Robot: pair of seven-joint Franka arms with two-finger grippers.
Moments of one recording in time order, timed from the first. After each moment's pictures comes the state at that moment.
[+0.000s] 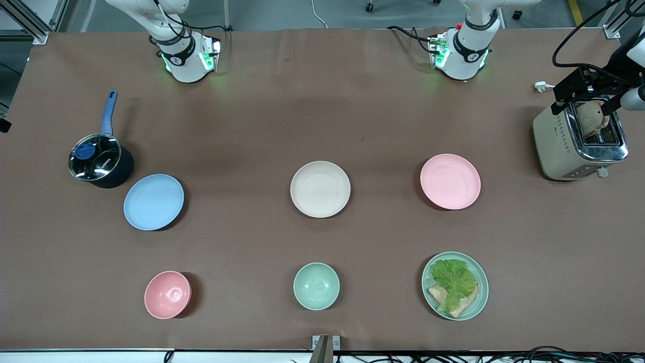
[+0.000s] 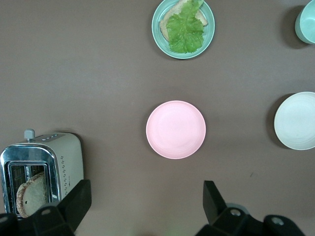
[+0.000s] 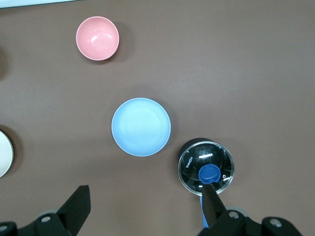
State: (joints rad) left arm -0.03 -0.05 -0.07 -1.47 -0.01 1.47 -0.07; right arm -0.14 0.03 -0.05 -1.40 0.04 1.48 -0.11
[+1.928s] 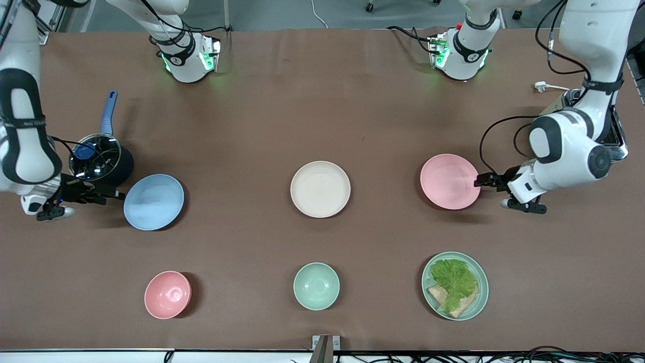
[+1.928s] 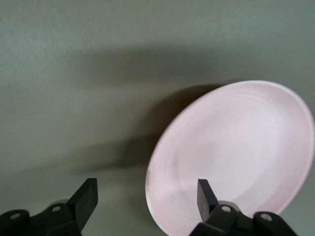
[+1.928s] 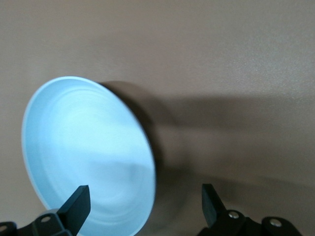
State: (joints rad) left arm 0.00 0.39 0.04 -2.12 -0.32 2.30 0.42; right arm -0.18 0.53 -0.22 -1.90 0.58 2.15 -0.82
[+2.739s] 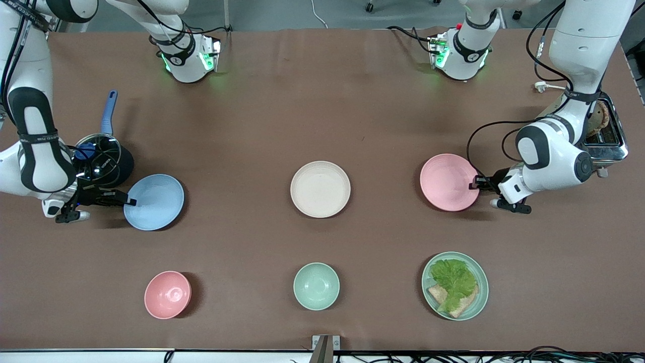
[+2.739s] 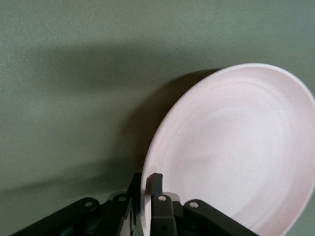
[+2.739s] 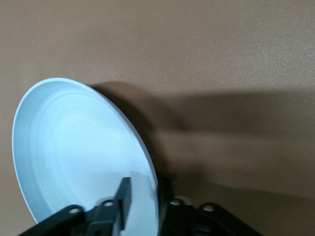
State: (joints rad) left arm 0.00 0.42 0.04 -2.14 -0.46 2.32 0.55; right arm -0.17 0.59 -0.22 -1.91 0.69 2.17 -0.85
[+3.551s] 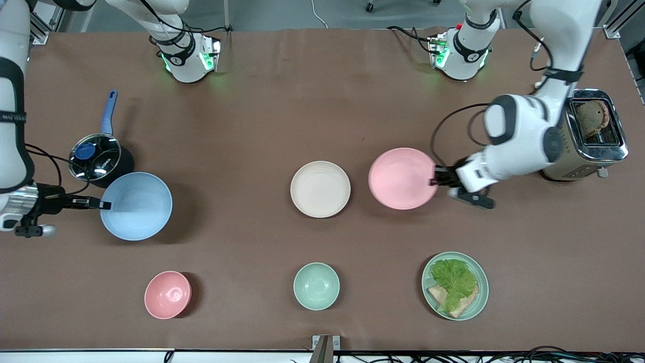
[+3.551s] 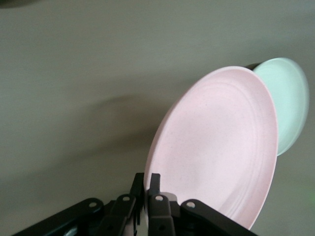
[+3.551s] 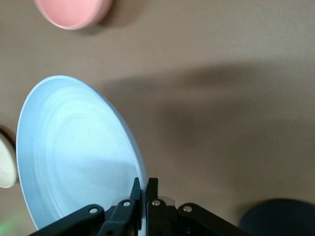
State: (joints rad) left arm -0.01 0.29 -0.35 -2.07 -0.48 2.36 0.17; right arm -0.14 0.48 -0.17 -1.56 0.43 1.76 -0.34
